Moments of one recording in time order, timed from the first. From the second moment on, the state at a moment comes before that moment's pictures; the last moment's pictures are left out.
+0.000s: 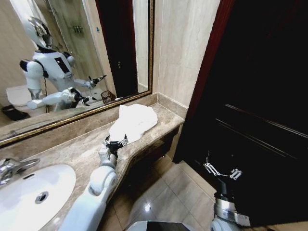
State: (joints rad) left arm 1.24 -1.19 -0.40 -2.12 -0.51 0.47 -0.42; right arm -1.79 1.57 0.65 2.13 0.07 0.60 0.08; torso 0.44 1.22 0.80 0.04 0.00
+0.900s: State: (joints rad) left arm 0.82 -1.09 -0.23 -1.91 -0.83 0.62 -0.55; right arm -1.79 1.58 0.64 2.12 0.07 0.59 0.08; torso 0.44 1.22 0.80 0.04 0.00
